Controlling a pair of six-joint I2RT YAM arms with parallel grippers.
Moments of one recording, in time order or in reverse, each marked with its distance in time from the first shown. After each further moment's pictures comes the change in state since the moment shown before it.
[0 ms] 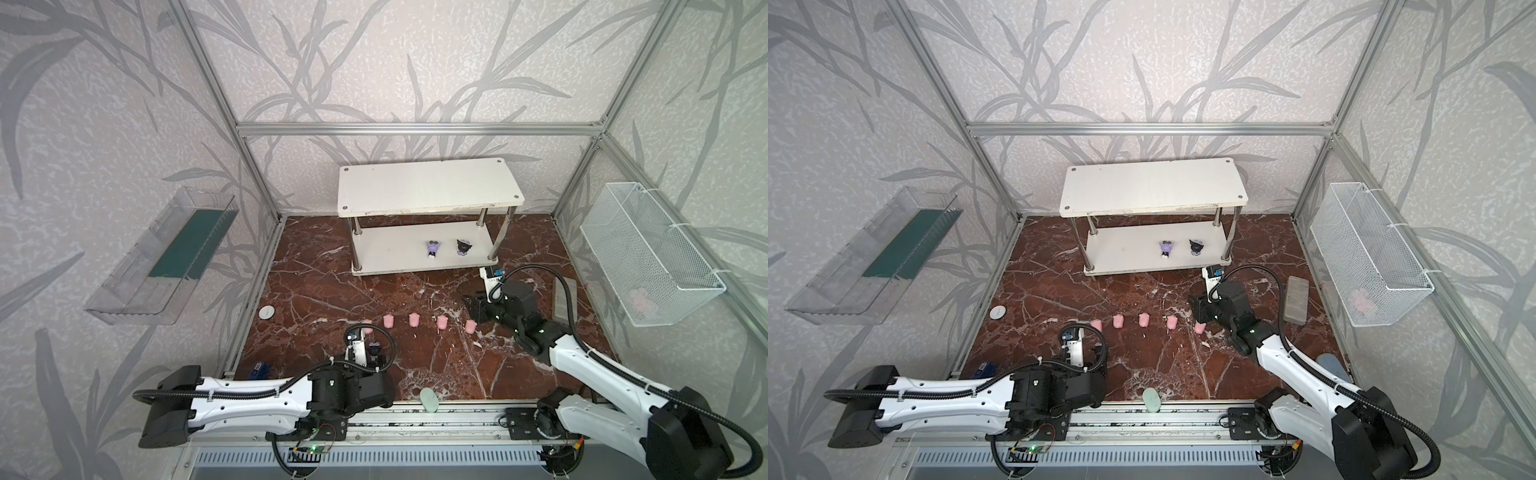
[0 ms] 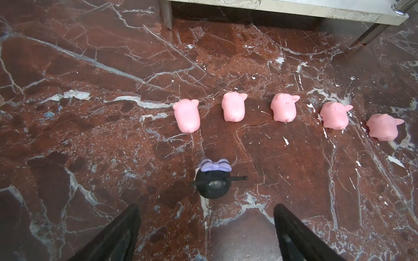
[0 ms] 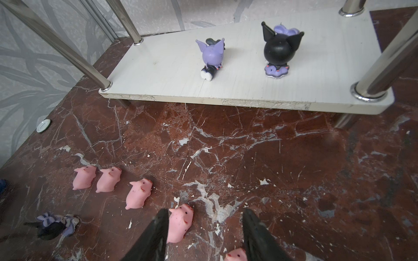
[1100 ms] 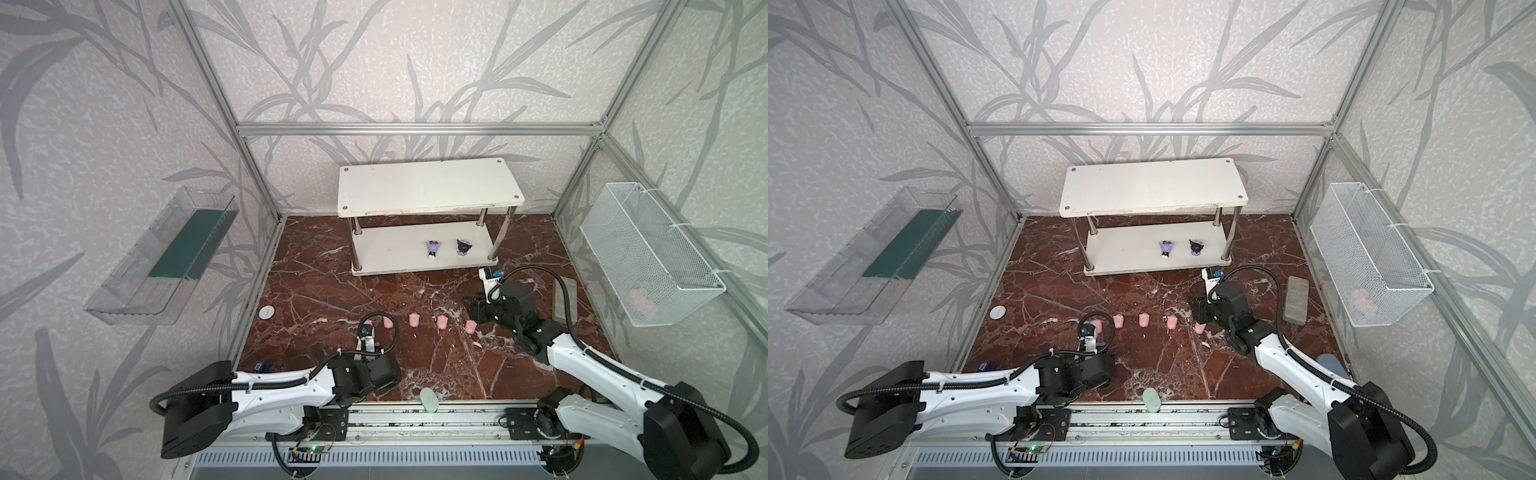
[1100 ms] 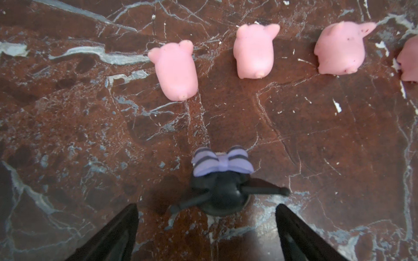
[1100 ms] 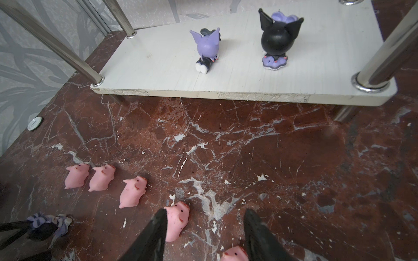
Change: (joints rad) left arm 0.217 0.229 -0.035 0.247 0.255 0.225; right arm 0.000 0.027 -0.006 0.008 0.010 0.003
